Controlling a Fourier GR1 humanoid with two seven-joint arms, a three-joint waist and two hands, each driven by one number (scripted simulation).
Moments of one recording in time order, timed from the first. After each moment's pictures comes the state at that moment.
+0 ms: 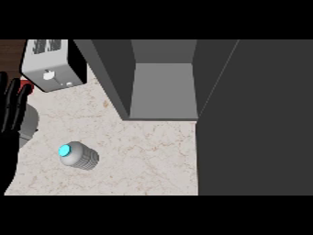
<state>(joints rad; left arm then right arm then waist) 0.01 0.12 0.02 -2.10 0.02 -0.01 0.01 -0.01 -0.09 -0.04 -2.10 0.00 0.02 -0.02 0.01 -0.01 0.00</state>
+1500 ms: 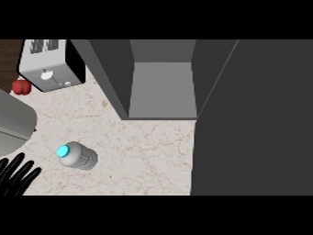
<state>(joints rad) 0.52 0.26 0.13 -2.14 0.69 -0.53 0.19 0.48 -0.01 0.13 -2.28 -0.29 0.18 0.07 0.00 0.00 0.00</state>
